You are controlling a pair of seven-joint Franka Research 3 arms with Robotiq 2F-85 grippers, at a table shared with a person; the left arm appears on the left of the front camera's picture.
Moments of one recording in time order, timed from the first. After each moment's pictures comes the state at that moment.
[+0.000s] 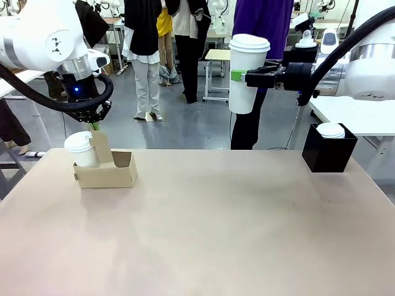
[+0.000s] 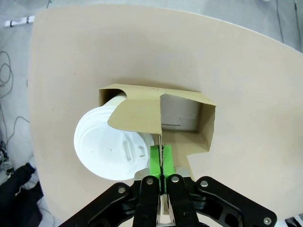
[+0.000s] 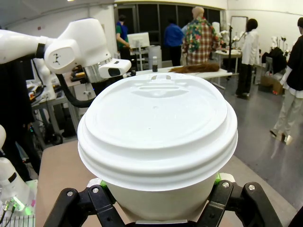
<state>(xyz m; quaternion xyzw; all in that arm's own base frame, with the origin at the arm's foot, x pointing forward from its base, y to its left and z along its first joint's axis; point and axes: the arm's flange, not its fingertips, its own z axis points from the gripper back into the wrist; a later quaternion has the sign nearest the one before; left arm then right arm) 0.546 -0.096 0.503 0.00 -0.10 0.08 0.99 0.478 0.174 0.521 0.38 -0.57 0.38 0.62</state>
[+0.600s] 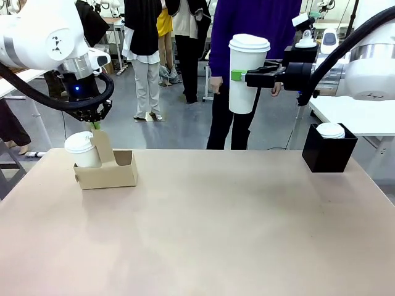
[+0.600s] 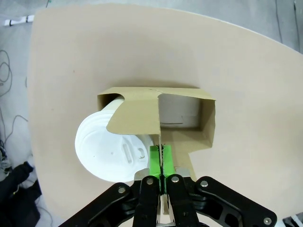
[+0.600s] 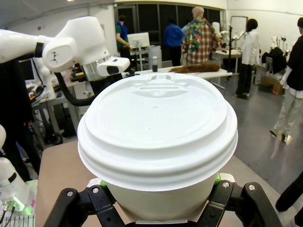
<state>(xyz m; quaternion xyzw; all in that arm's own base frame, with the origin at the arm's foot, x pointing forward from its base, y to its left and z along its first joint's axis) 0.541 -0.100 0.512 0.00 -0.10 0.08 0.99 0.478 0.174 0.521 0.38 -0.57 0.38 0.62</state>
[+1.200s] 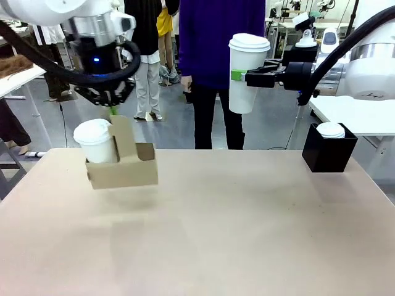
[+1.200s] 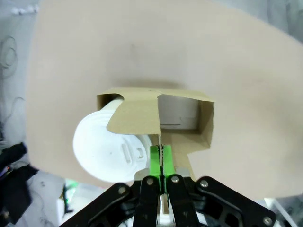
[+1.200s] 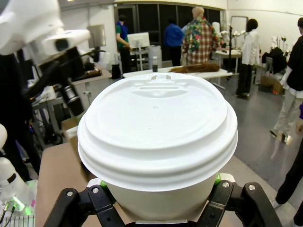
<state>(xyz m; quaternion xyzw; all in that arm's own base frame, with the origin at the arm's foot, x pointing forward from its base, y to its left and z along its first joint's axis) 0.429 -0.220 0.600 0.01 -0.11 0.10 0.99 0.477 0.174 0.522 0.38 -0.57 0.38 0.62</state>
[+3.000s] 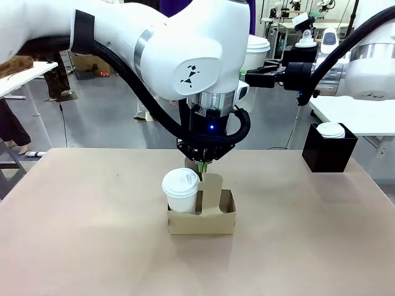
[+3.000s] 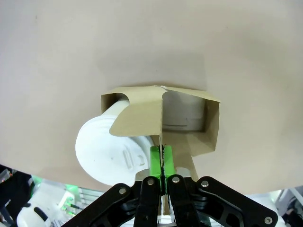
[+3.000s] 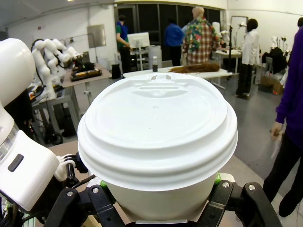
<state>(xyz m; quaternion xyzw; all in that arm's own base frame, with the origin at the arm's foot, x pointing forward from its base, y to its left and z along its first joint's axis) 0.374 -0.424 0.494 0.03 -0.09 0.04 0.99 0.477 0.174 0.521 0.38 -0.56 0.38 0.62</state>
